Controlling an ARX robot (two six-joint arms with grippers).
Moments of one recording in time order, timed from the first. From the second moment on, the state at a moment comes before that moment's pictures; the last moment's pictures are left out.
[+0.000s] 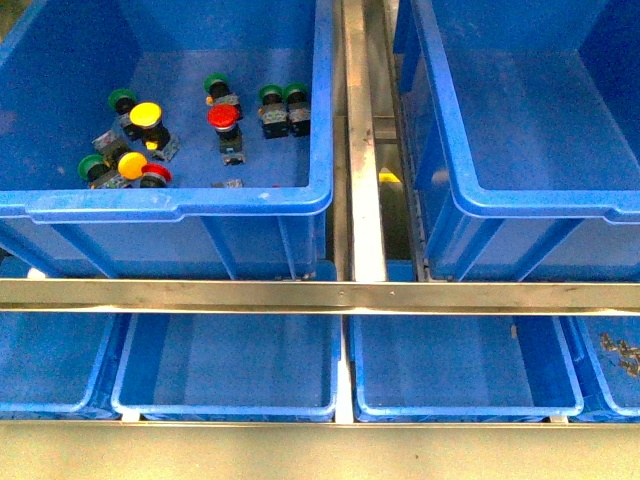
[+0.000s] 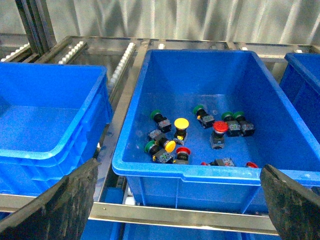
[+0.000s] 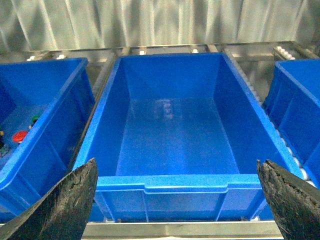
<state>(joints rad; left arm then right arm) 0.00 0.01 0.02 0.00 0.00 0.00 0.00 0.00 0.02 0.00 0.00 0.00</state>
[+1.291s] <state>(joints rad) 0.00 0.01 0.02 0.00 0.00 0.00 0.00 0.00 0.02 0.00 0.00 0.00</state>
